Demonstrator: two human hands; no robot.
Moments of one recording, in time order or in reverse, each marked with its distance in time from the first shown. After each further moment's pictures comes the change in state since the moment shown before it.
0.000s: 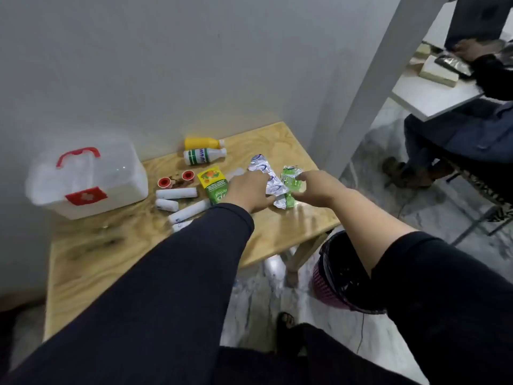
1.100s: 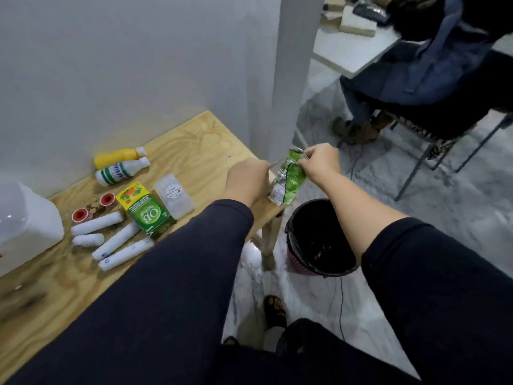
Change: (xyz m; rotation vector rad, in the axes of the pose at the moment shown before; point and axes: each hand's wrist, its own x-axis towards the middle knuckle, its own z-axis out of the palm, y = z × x) left_hand 0.058 0.130 0.018 -0.029 0.043 0.171; right_hand -0.020 0.123 -0.010 0.517 0.406 0.579
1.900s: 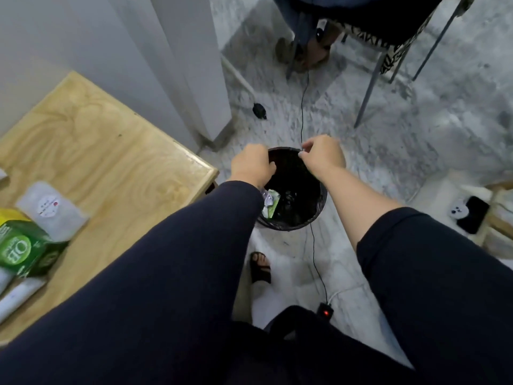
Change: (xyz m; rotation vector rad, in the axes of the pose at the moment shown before) left_hand 0.064 0.144 0.138 -0.097 -0.379 0.049; right_hand 0.022 0.196 -0.016 -0.043 -0.045 0.334
